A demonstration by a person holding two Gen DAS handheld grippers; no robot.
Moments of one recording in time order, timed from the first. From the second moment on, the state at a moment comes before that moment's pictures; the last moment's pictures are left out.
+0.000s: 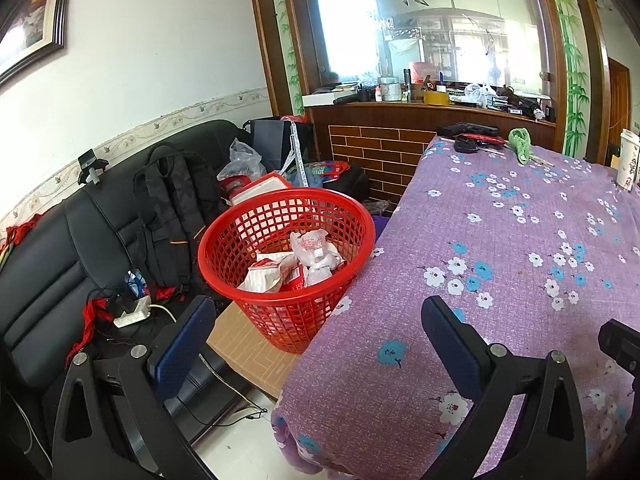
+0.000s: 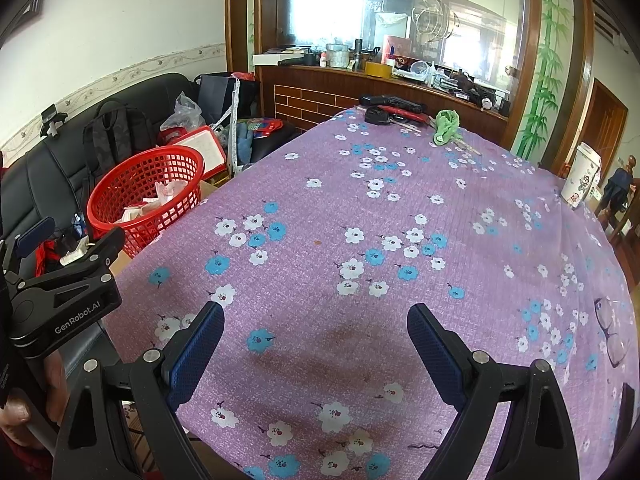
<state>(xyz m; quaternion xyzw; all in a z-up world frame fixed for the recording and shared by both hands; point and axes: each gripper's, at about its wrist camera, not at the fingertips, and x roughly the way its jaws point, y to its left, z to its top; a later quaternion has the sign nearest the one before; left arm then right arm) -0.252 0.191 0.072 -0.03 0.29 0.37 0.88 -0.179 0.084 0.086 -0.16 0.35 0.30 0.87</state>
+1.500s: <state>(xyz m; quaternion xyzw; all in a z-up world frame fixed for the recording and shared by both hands) -0.252 0.190 0.066 -0.03 0.29 0.37 0.88 -0.176 0.084 0.078 -0.16 0.37 0.30 0.87</state>
